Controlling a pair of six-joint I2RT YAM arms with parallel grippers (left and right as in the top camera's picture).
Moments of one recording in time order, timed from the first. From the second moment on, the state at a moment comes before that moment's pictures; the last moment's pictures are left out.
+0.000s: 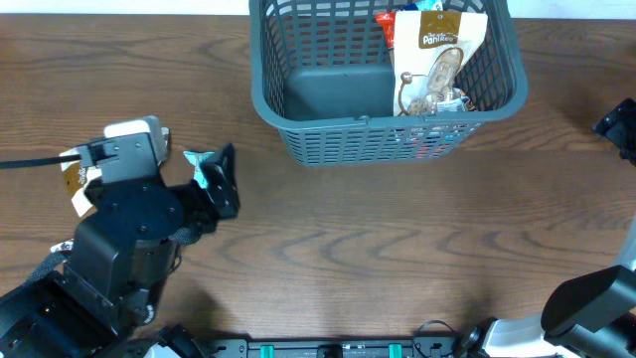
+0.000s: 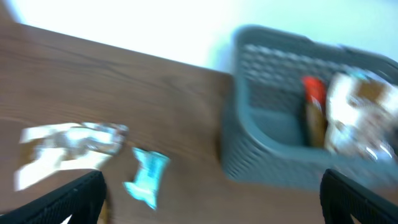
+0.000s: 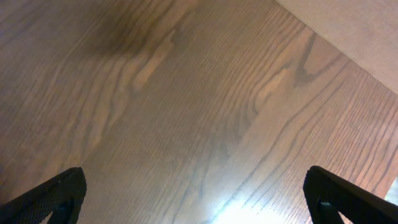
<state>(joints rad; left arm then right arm) -0.68 0.96 1.57 -1.20 -0.59 -0.61 -0.54 1.66 1.64 -1.07 0.30 0.33</state>
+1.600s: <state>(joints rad) 0.29 1.69 1.57 -1.63 -0.28 -1.75 -0.54 1.66 1.60 -1.12 0.29 0.33</state>
